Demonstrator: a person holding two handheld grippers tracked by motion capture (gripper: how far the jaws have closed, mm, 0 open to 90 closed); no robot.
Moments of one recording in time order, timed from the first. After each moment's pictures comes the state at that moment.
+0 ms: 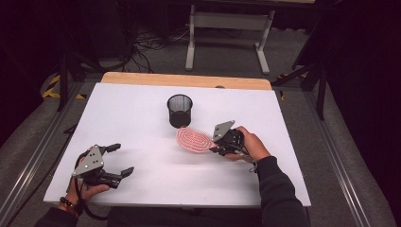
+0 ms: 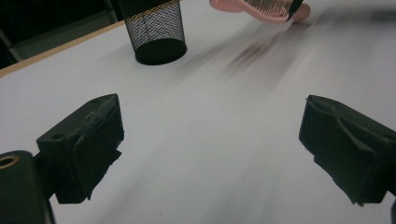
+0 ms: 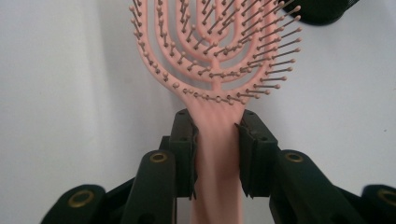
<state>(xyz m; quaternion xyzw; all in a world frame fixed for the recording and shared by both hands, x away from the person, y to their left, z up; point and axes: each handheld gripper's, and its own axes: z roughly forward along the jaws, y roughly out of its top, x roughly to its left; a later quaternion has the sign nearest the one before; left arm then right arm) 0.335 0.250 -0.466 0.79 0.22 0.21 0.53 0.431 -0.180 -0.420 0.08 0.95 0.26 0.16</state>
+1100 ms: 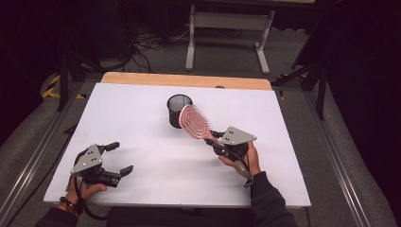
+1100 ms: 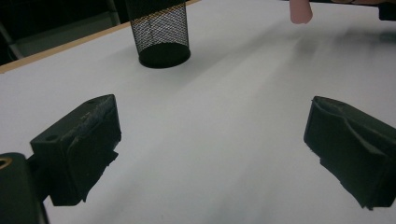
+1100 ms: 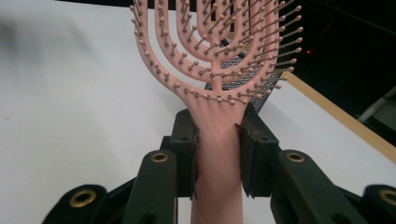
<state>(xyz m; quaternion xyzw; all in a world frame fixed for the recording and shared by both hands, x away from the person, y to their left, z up) 0.338 0.253 -0.464 0.78 0.23 0.20 0.54 0.388 -0.181 -0.414 0.17 0.81 0.47 0.29</state>
